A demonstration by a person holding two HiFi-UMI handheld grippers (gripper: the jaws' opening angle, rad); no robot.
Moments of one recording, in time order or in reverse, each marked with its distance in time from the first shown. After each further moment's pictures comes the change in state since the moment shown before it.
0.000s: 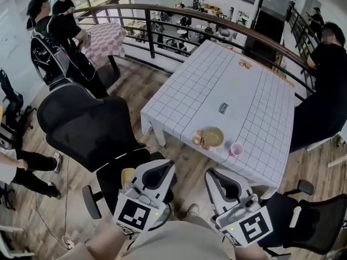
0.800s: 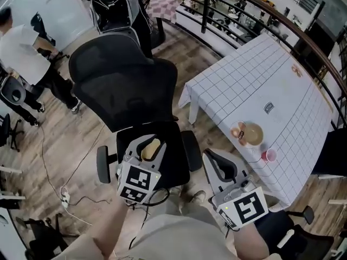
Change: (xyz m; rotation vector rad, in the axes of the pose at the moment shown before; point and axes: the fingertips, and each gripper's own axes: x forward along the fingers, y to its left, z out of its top) left arm -0.083 0.126 -0.170 -0.091 0.399 0.372; right arm 0.120 0.084 -0.070 0.029 0.126 0.338
